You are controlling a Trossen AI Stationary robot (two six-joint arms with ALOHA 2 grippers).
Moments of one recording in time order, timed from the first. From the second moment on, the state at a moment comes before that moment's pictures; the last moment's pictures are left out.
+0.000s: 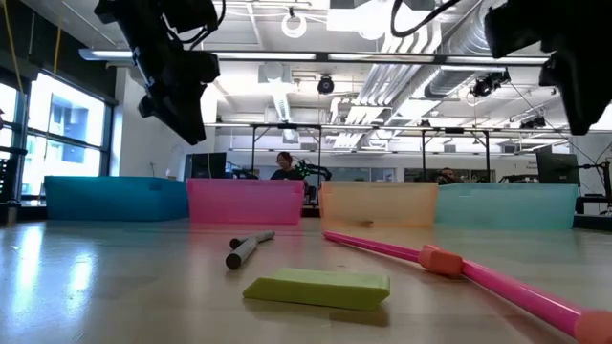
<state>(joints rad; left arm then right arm) 0.38 1.21 0.85 -0.70 -0.16 -0.42 0.46 1.34 1.00 -1.08 0.05 0.96</state>
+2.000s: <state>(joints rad) 0.06 1.21 0.85 -0.69 -0.30 -0.81 0.70 1.56 0.70 -0.66 0.12 1.03</state>
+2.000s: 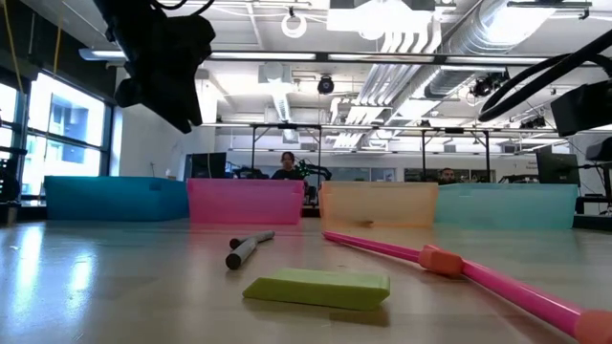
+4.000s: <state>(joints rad) 0.05 1.21 0.85 -0.36 -0.04 -1.12 0.54 1.52 1.02 -0.59 0.36 0.71</state>
